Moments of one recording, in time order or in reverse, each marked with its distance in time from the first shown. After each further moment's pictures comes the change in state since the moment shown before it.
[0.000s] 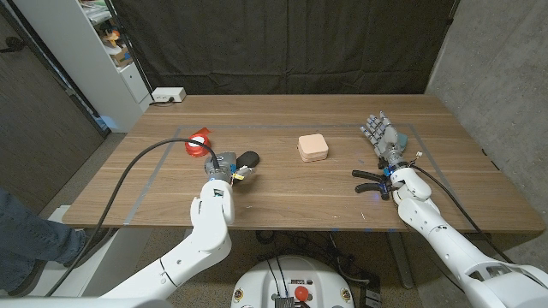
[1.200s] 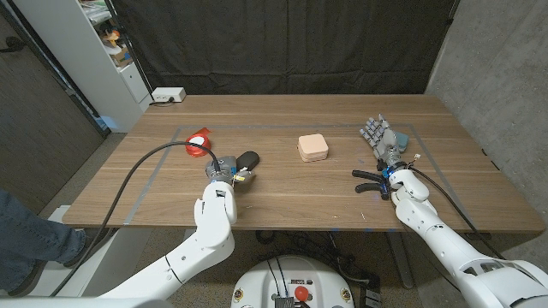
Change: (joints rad) left arm -0.031 -0.018 0.021 0.055 -0.079 0.022 0.047; left_hand 0.135 0.026 0.020 -0.035 0.004 0.079 0.007 0.008 0.000 0.103 -0.059 0.011 -0.003 0.150 -0.077 0.023 -0.002 0.141 -0.002 0.023 0.007; right arm 0.027 0.024 0.003 0.071 -0.002 0.012 0.019; right_hand 0.000 0.000 0.000 0.000 0.000 0.000 0.000 0.000 0.000 0.000 0.000 0.000 0.000 0.006 0.006 0.000 -0.005 0.000 0.000 0.000 0.000
